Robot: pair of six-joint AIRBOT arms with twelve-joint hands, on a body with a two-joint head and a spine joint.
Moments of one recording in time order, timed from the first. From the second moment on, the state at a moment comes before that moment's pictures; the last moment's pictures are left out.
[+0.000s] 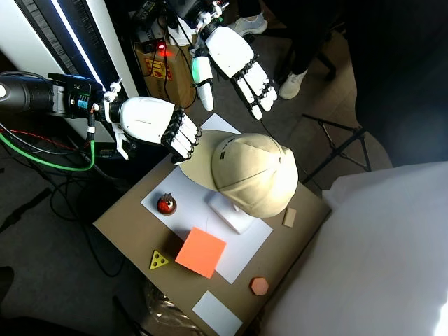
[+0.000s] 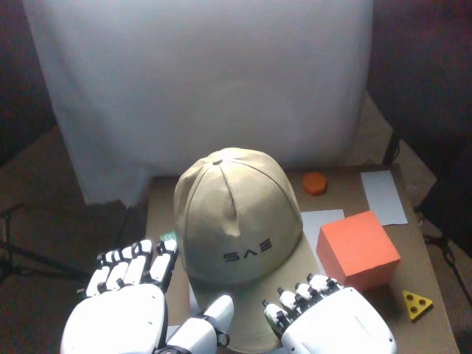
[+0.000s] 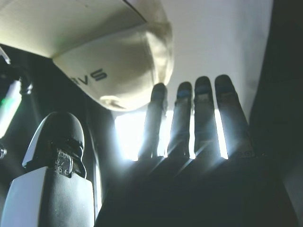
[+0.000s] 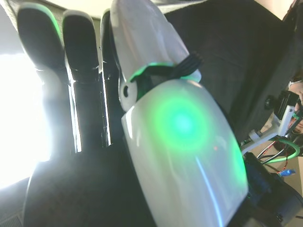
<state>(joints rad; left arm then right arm) 1.10 -1.40 0.75 -1.12 -1.56 1.59 -1.00 -1.67 1.08 0.46 1.35 -1.87</state>
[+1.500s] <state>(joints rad) 1.05 -1.30 0.67 -1.18 -1.56 1.66 -0.96 -1.41 0.83 0.56 1.17 -1.88</state>
